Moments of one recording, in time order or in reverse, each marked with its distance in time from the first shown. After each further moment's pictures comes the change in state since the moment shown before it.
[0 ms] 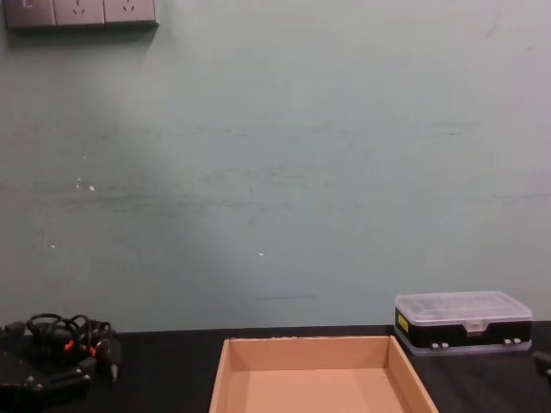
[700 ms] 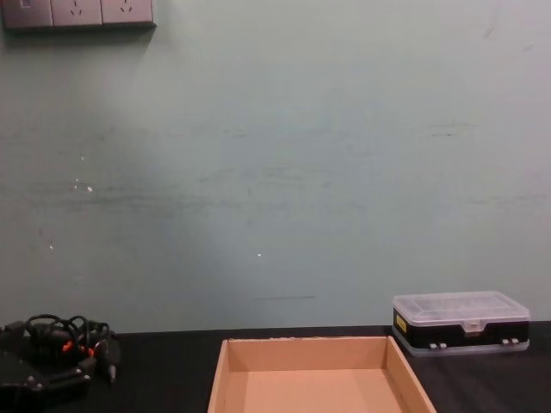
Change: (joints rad) left arm 0.000 0.000 0.000 0.000 0.000 0.000 0.000; right arm -0.225 0.292 0.059 -0.292 0.188 0.111 0.435
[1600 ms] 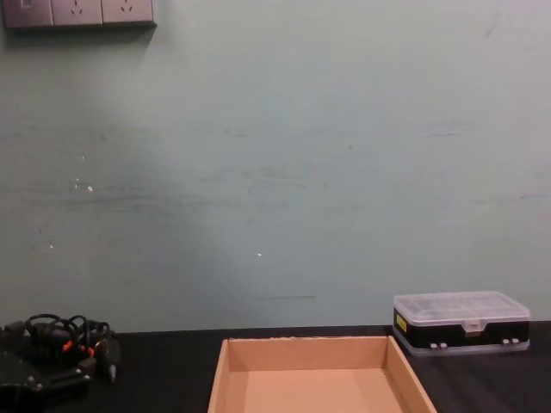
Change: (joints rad) left arm 0.000 0.000 0.000 0.000 0.000 0.000 0.000; right arm 0.182 -0.193 -0.099 0.143 -0.135 0.154 0.081
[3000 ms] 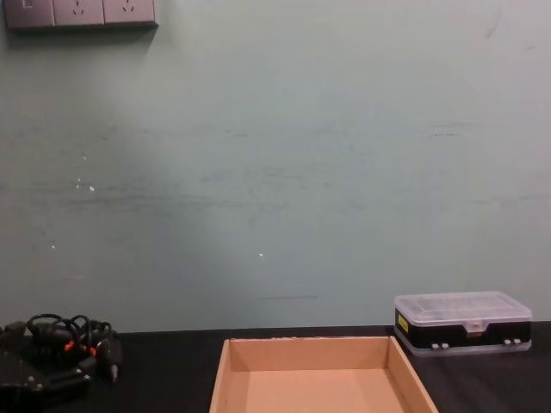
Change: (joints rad) left arm 0.000 0.000 0.000 0.000 0.000 0.000 0.000; right arm 0.006 -0.012 -0.002 0.011 -0.009 0.005 -0.001
